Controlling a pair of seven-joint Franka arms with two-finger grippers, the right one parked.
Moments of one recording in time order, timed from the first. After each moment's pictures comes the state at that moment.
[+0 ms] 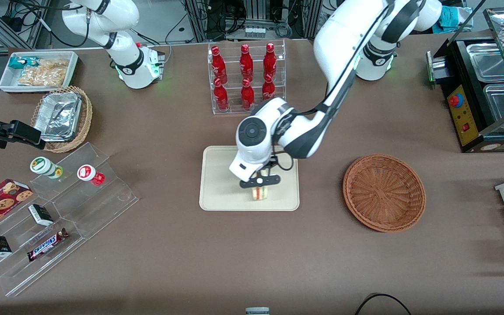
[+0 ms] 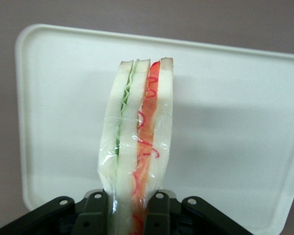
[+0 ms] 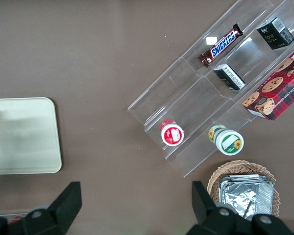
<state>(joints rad) -0.72 0.82 -0.10 -1.25 0.02 2.00 -0.88</state>
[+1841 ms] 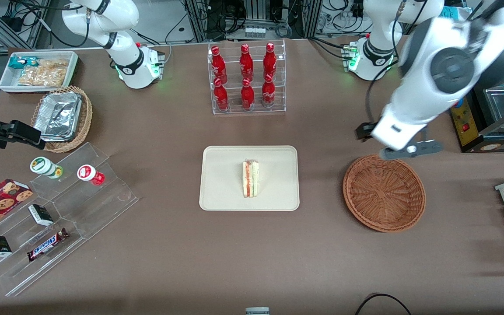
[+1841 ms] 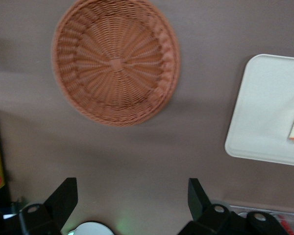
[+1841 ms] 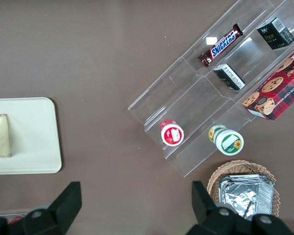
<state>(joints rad) -0.23 0.05 -0.06 -1.70 0.03 1.57 -0.41</state>
